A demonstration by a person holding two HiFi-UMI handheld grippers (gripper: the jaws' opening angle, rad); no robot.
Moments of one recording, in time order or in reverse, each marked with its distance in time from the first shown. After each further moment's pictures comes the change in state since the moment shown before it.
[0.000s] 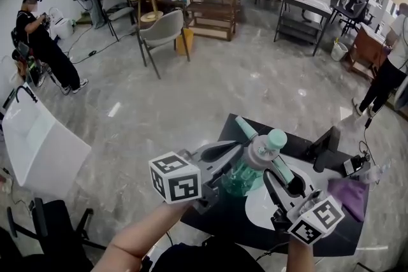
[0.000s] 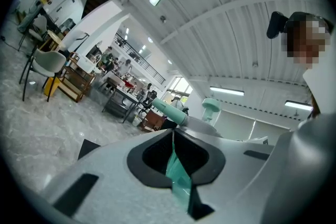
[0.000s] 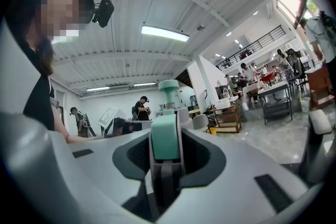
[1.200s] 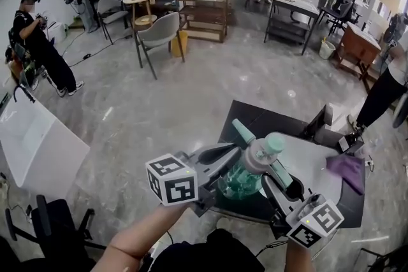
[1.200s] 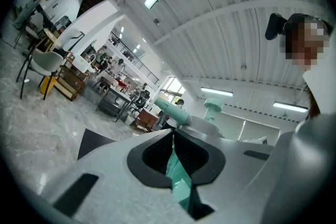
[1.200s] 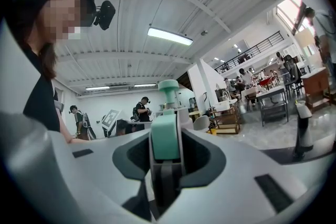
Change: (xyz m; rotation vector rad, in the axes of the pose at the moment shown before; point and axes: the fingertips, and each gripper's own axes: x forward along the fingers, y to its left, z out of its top) left arm -0.108 -0.077 -0.024 0.006 -0.001 -0.079; right arm -0.051 0.133 -0.014 -0.018 -0.023 -0.036
